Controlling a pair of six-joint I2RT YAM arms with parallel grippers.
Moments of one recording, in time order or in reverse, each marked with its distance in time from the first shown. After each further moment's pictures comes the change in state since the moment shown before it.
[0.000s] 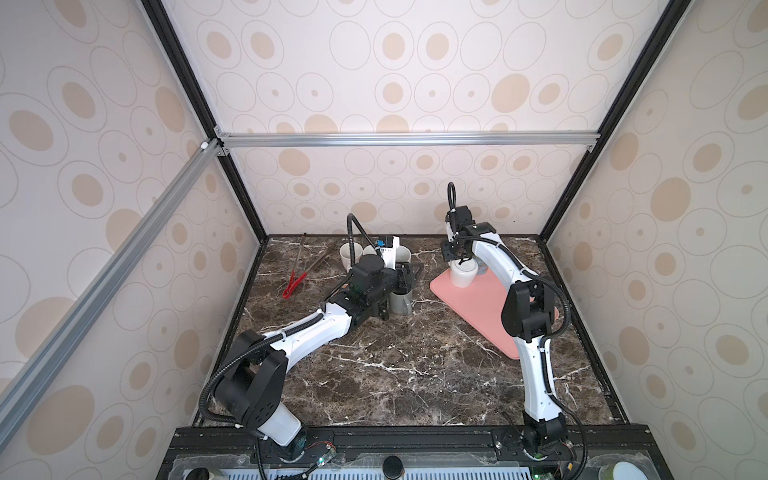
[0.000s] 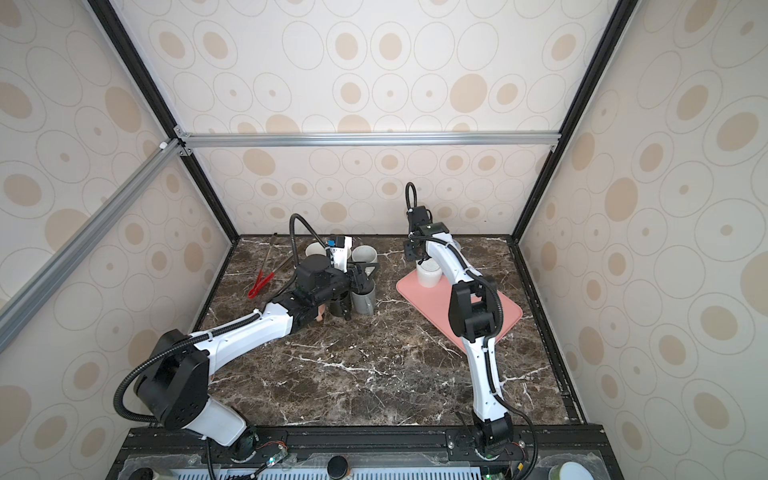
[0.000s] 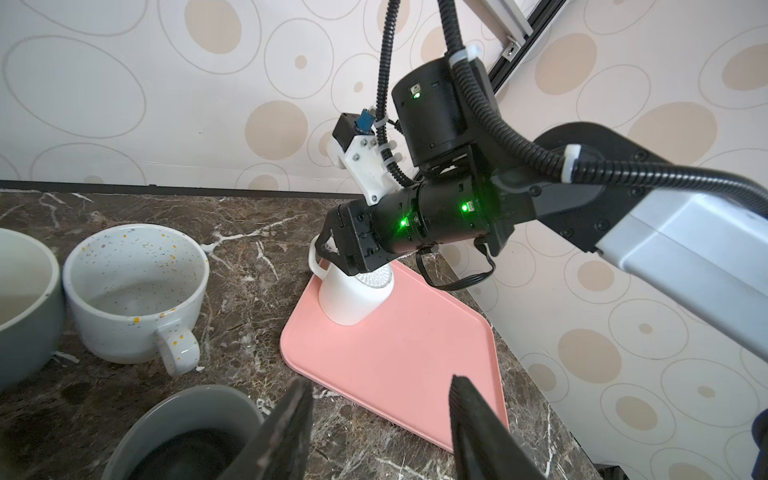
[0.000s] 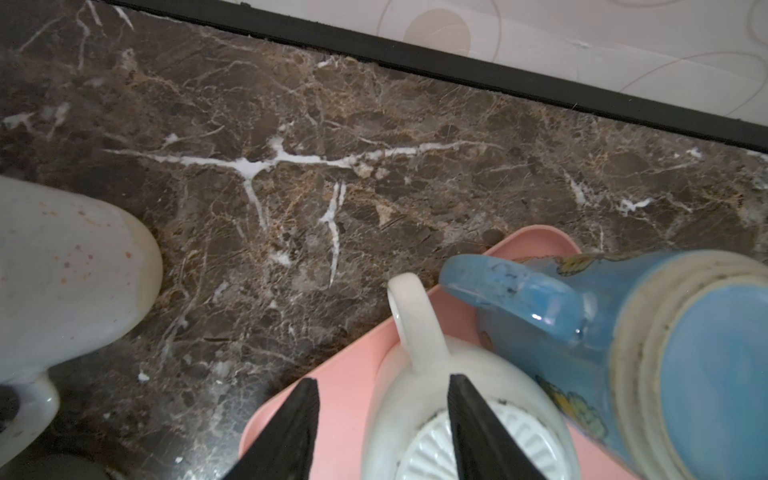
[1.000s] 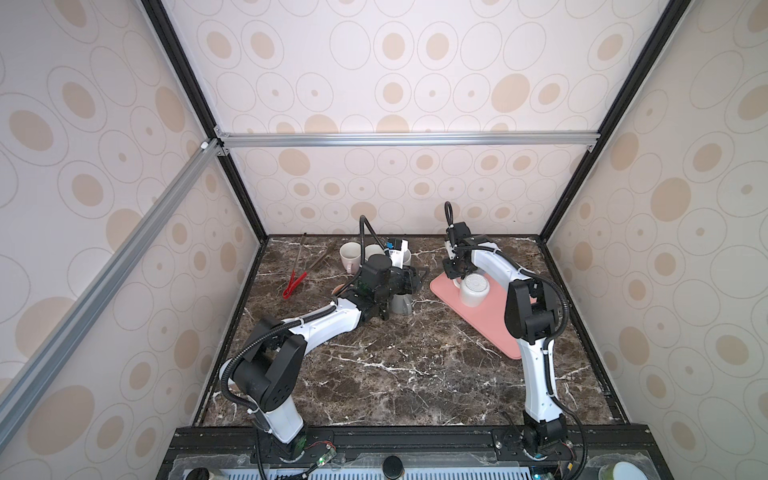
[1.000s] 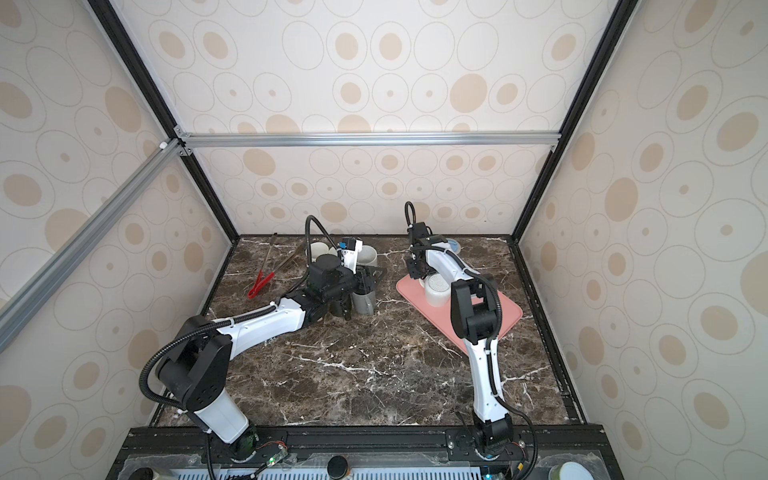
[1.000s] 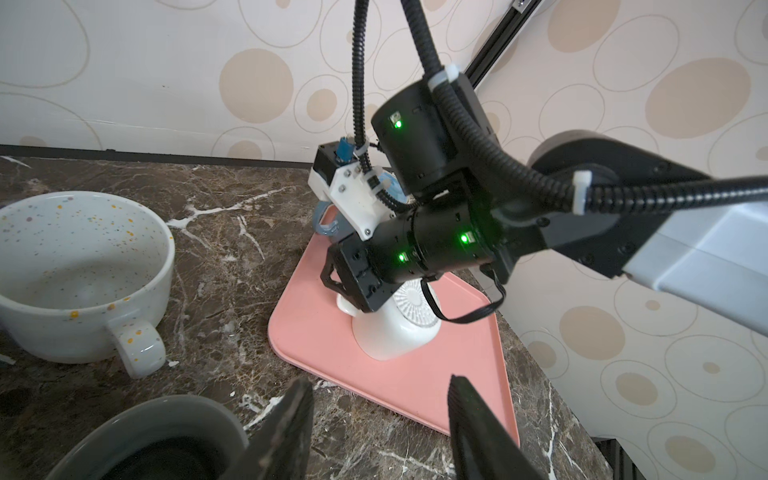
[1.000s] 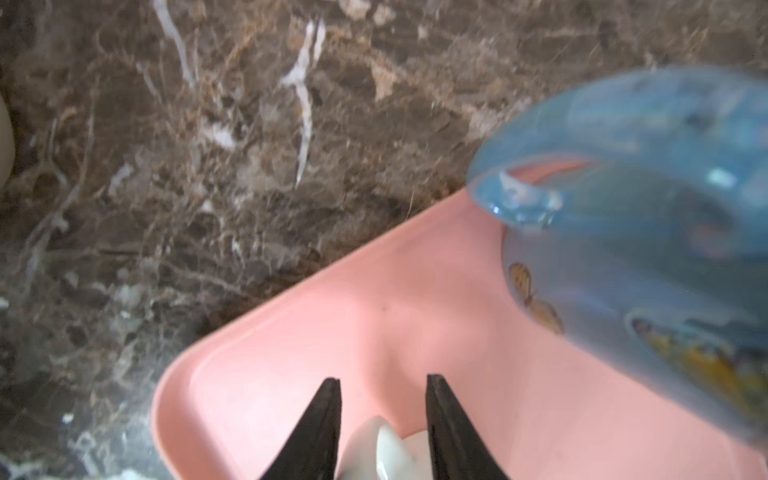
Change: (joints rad) left arm 0.000 0.105 0.039 0.022 0.068 -0.001; right arm 0.000 -0.103 -0.322 0.051 -0.010 -0.045
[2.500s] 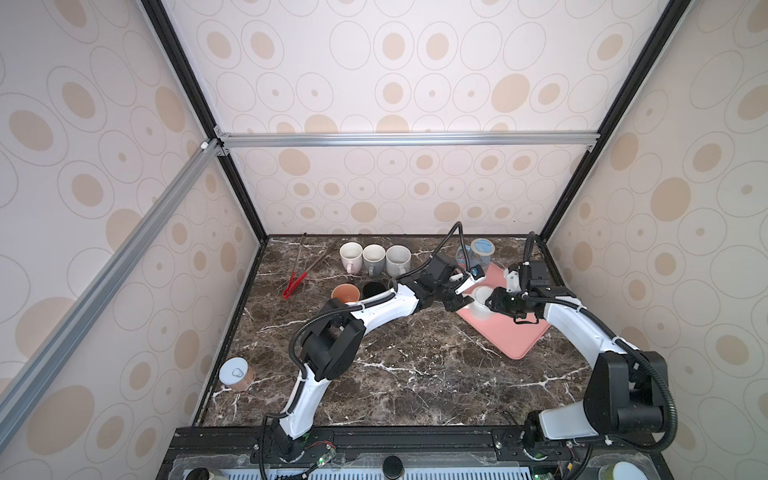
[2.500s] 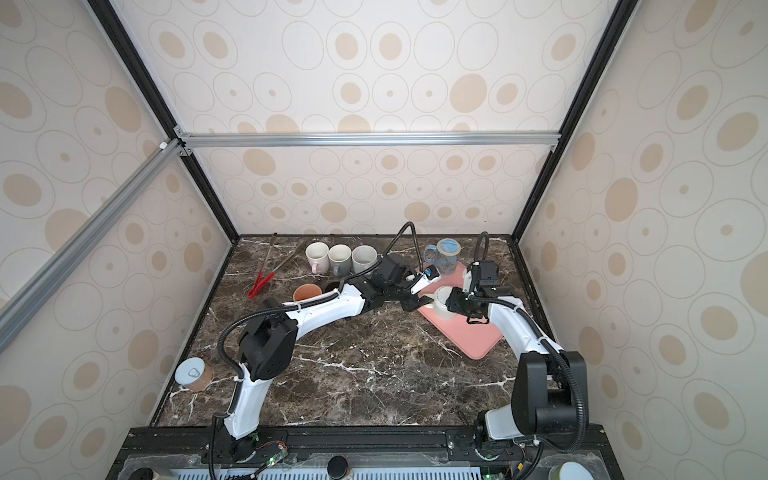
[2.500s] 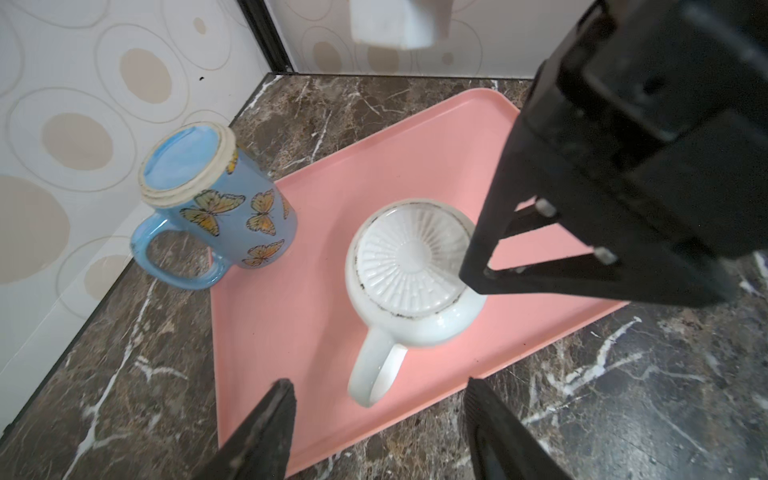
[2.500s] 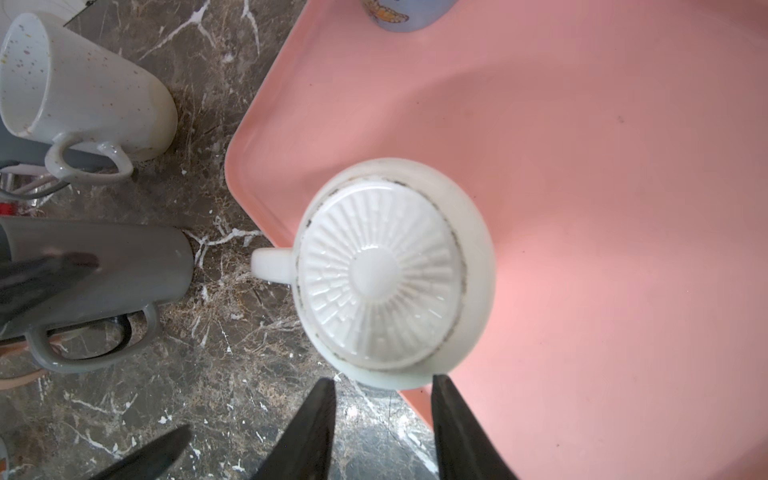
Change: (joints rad) left arm -0.208 0.473 0.641 -0.523 0.006 0.935; right arm -0.287 -0.817 -0.941 0.280 -0.381 0.311
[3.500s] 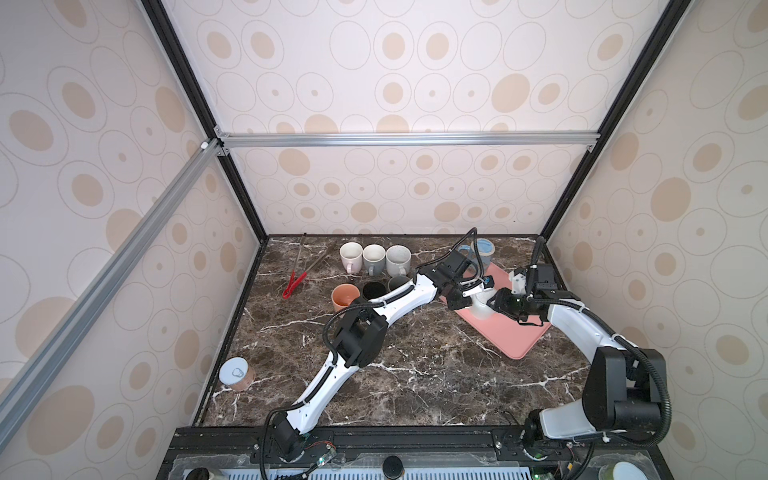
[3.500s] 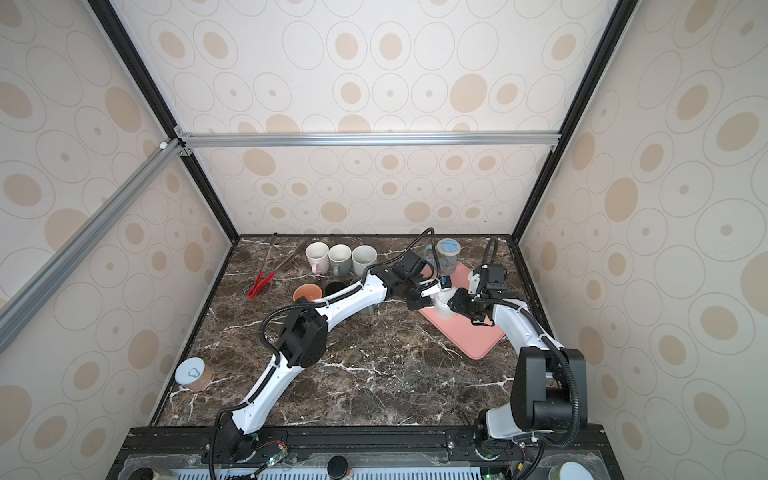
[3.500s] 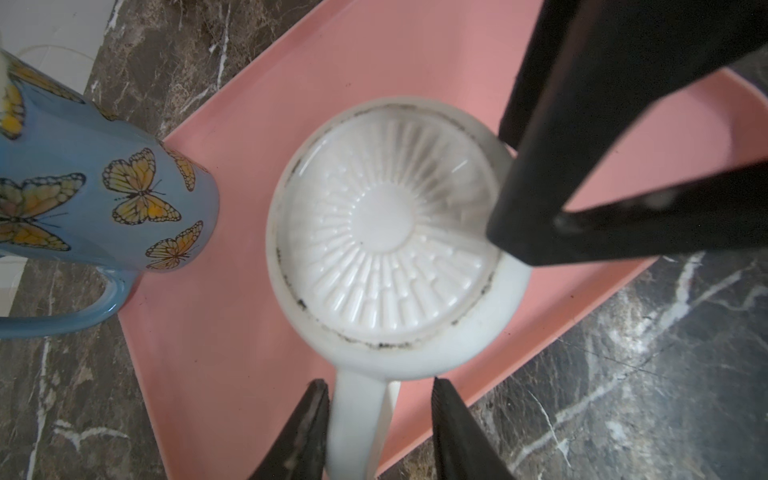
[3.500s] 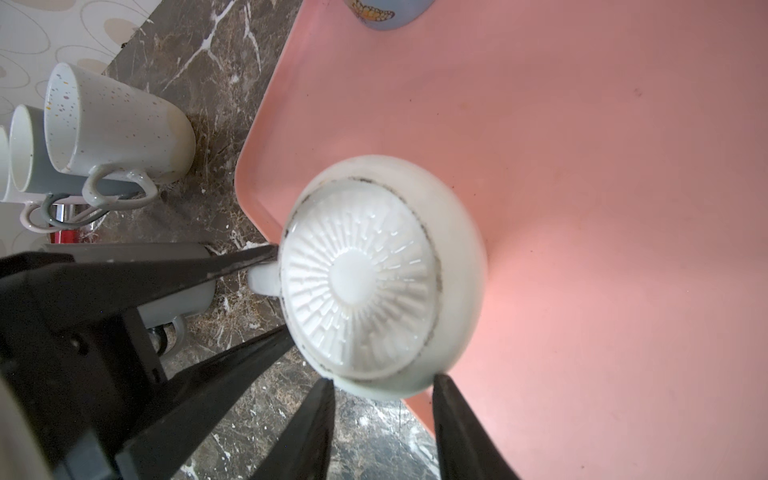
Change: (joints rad) left arm 0.002 0.322 0.509 -0.461 0.016 0.212; right arm -0.056 0.017 -0.034 0.063 -0.109 0.037
